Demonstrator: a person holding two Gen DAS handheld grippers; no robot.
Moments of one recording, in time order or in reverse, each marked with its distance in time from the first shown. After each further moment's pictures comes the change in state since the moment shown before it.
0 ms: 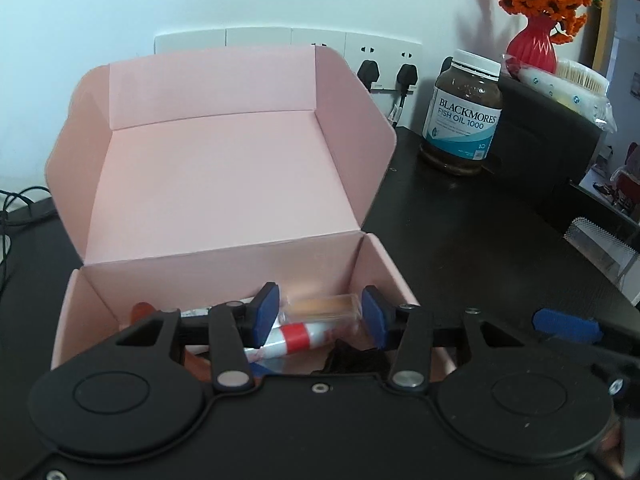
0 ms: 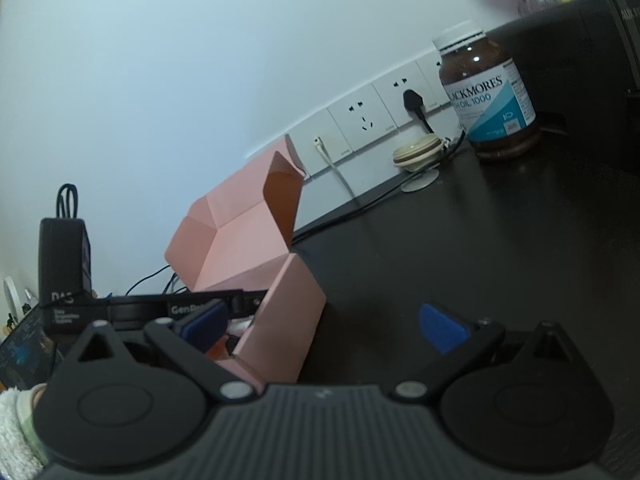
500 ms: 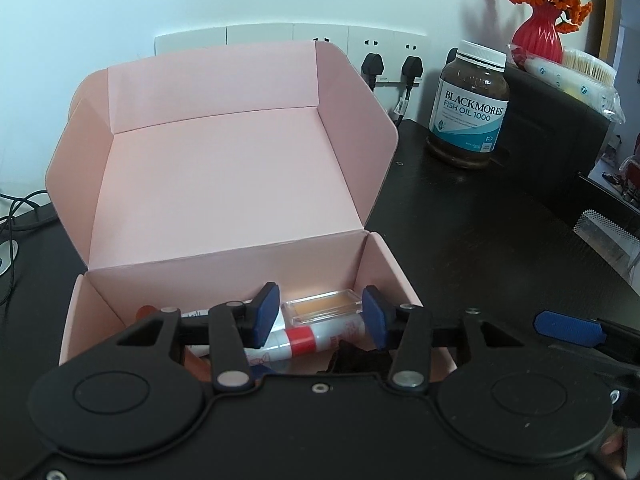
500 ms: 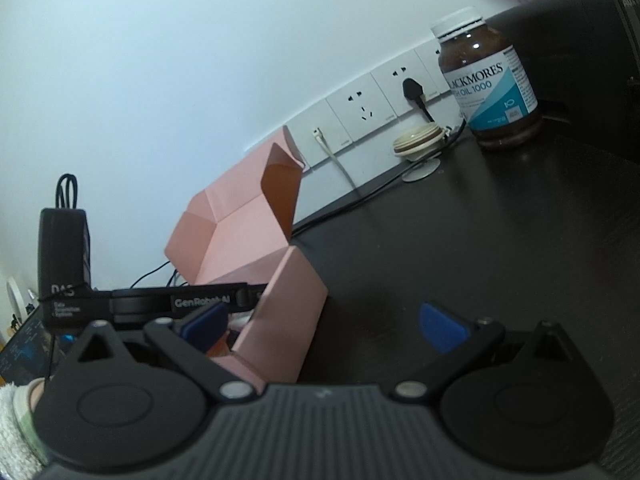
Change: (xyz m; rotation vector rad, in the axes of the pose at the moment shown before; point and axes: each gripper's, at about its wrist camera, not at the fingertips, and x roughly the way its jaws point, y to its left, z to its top) left arm 0.001 -0.002 0.002 0.016 0.005 0.033; right arm 0.005 -0.004 0.001 0.014 0.027 0.010
